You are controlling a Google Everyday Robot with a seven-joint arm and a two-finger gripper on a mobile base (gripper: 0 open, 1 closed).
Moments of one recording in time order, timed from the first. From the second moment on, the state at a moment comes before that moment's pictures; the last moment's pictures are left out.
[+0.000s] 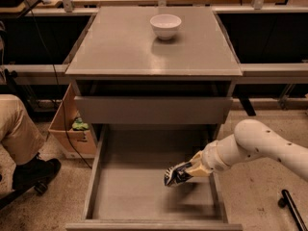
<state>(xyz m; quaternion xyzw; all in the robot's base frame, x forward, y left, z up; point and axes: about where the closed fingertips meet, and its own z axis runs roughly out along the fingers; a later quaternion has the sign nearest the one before) 0.501 -0.137 0.567 -0.58 0.75 0.21 0.24</state>
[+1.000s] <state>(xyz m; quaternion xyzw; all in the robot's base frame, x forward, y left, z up) 0.484 -0.120 0.449 -0.54 0.76 0.28 0.23</state>
